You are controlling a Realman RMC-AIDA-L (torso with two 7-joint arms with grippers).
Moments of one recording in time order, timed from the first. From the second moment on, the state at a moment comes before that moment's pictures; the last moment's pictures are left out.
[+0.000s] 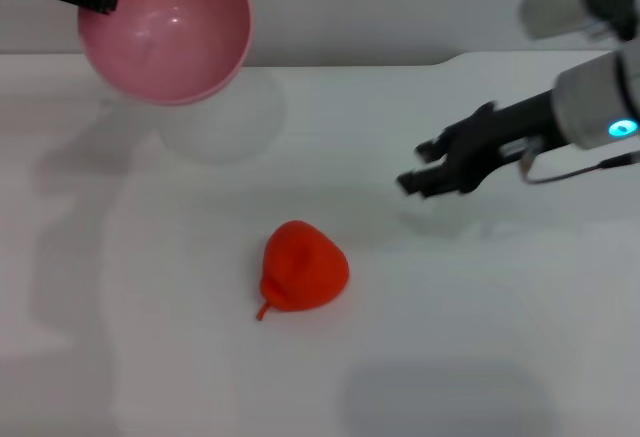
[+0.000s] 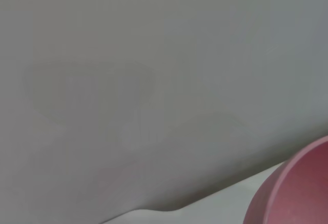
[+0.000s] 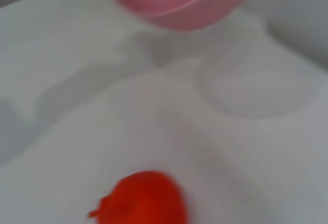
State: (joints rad) left arm -0.80 -1.99 0.93 1.12 2.65 1.20 -2.50; right arm 0.70 2.07 -1.21 -1.06 -2.29 -1.36 2.12
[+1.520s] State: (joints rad) left arm -0.80 -2.05 1.03 1.13 2.64 1.20 -2.49; right arm 0.74 2.08 -1.58 -0.70 -1.92 -1.04 1.95
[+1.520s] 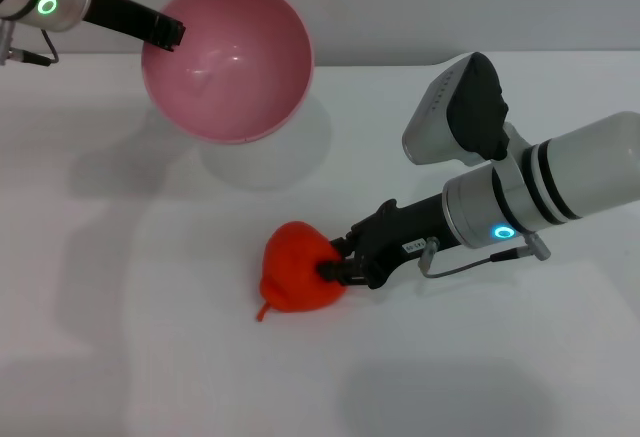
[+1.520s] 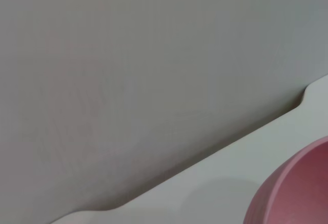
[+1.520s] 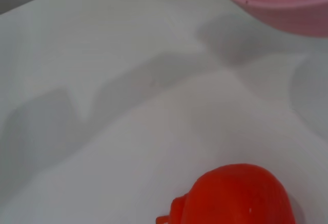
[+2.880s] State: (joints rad) left arm -0.78 -2.05 1.09 1.12 2.64 1.23 -2.50; right arm 0.46 2.07 -1.28 -1.61 -2.05 -1.39 2.12
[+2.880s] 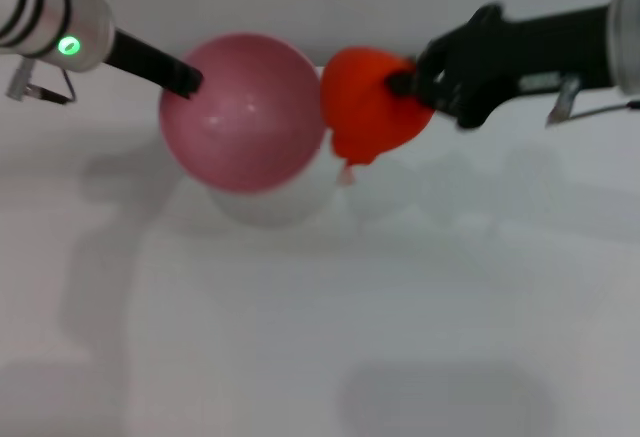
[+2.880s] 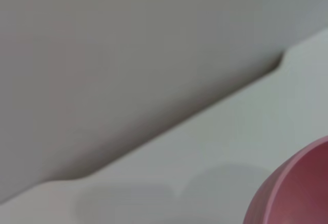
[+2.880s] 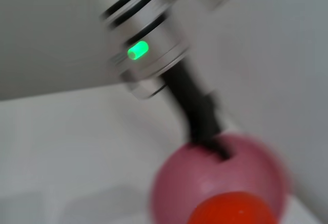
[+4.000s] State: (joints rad) left arm -0.76 -2.05 1.29 1.13 2.43 1.28 -2.49; right arm 0.48 2.08 -1.39 -1.51 -2.04 -1.20 2.06
